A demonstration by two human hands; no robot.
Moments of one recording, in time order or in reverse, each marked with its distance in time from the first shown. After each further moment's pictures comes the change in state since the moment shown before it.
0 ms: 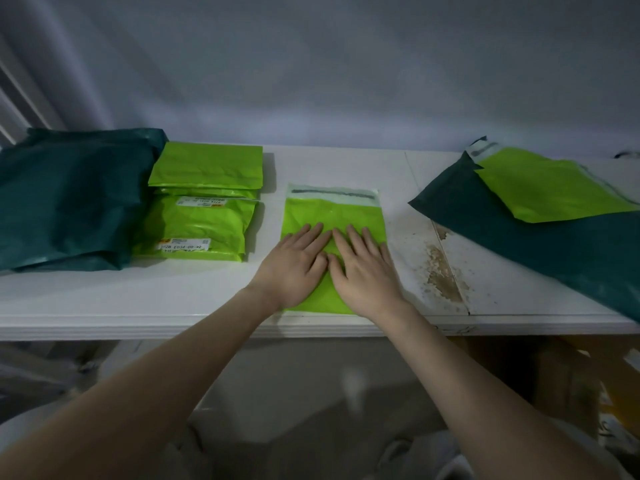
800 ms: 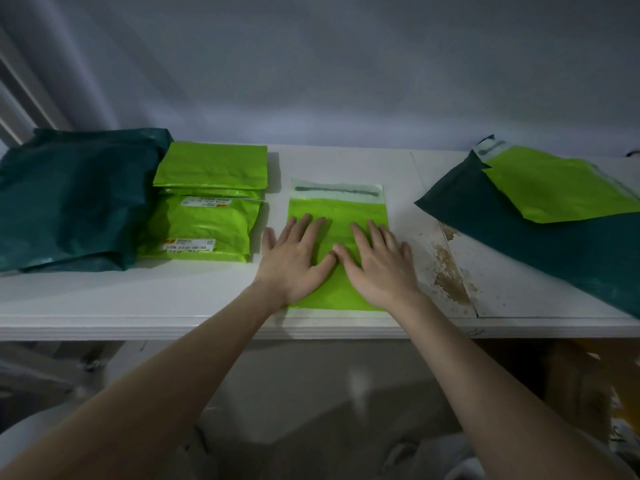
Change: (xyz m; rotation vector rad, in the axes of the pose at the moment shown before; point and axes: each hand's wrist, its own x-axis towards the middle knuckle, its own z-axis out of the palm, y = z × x) left_hand 0.003 0.001 -0.002 0.018 0.098 -0.201; right_hand 0.011 0.012 -0.008 -0.027 -0.030 0.091
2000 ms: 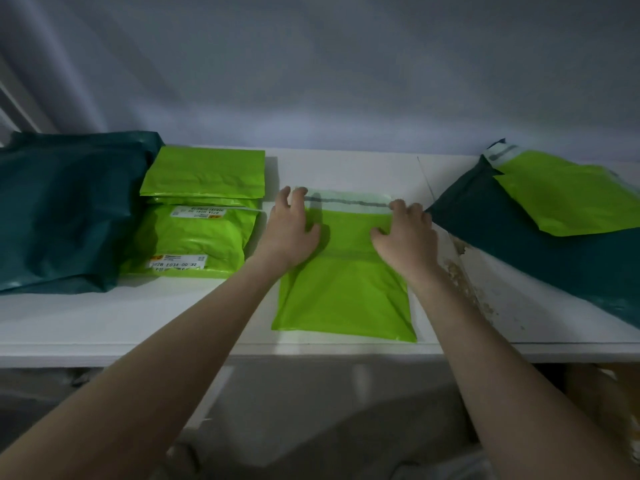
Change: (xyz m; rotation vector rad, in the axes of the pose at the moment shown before) left_hand 0.063 -0.005 -0.021 -0.286 0.084 -0.127; right_hand 0.058 0.021 -0.023 0.159 0.184 0.205
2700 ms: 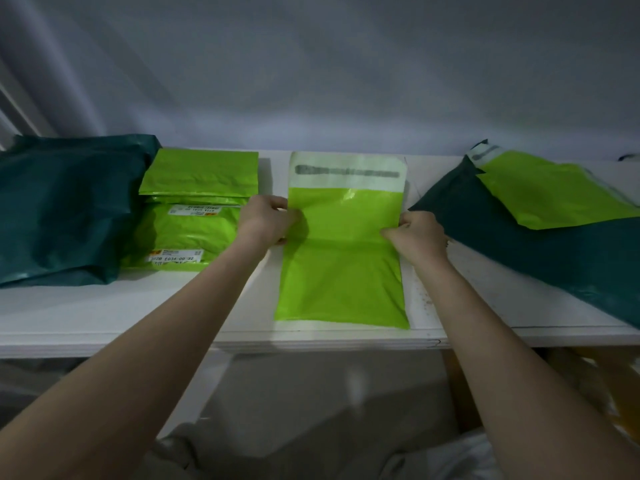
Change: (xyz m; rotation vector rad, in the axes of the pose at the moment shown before) left_hand -0.005 0.008 -0.026 -0.500 0.049 -0.348; right_hand -0.014 0.020 -0.026 0.432 0.009 0.157
